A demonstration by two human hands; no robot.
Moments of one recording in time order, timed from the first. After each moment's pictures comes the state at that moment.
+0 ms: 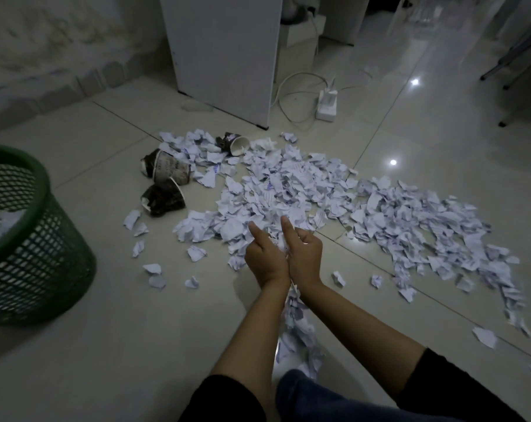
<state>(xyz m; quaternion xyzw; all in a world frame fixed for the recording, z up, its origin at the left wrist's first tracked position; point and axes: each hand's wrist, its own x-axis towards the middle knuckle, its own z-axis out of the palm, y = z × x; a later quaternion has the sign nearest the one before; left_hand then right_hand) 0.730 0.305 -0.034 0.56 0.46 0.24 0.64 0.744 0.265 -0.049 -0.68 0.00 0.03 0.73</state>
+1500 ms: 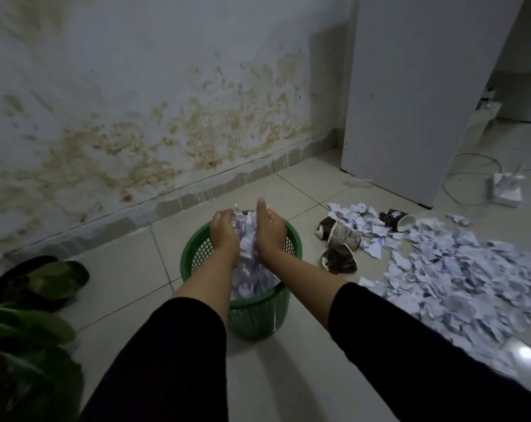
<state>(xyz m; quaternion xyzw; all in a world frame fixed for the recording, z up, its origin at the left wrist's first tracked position) 0.575 0.700 0.103 0.50 0.47 0.39 0.62 0.626 0.661 0.070 -0.62 -0.16 0.17 0.75</state>
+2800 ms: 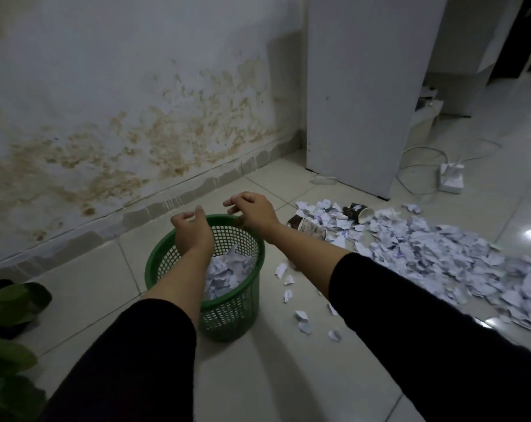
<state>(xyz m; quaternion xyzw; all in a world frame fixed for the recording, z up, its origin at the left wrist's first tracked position) 0.585 0.682 0.111 0.59 0.55 0.39 0.44 0.686 0.611 0.111 -0.65 -0.33 0.25 0.64</state>
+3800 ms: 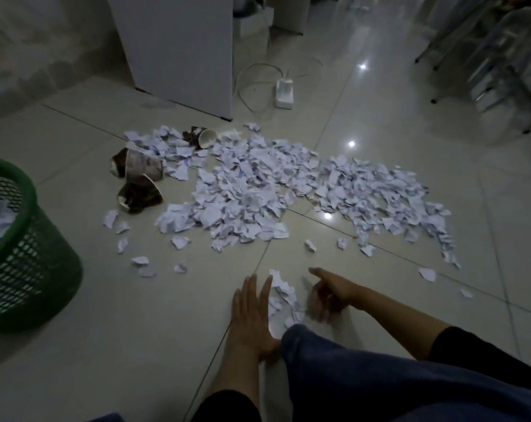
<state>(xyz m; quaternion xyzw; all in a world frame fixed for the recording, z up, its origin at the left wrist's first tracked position) 0.574 0.297 -0.125 0.97 0.01 -0.11 0.22 0.698 0.107 -0.078 -0.80 0.10 0.47 0.35</state>
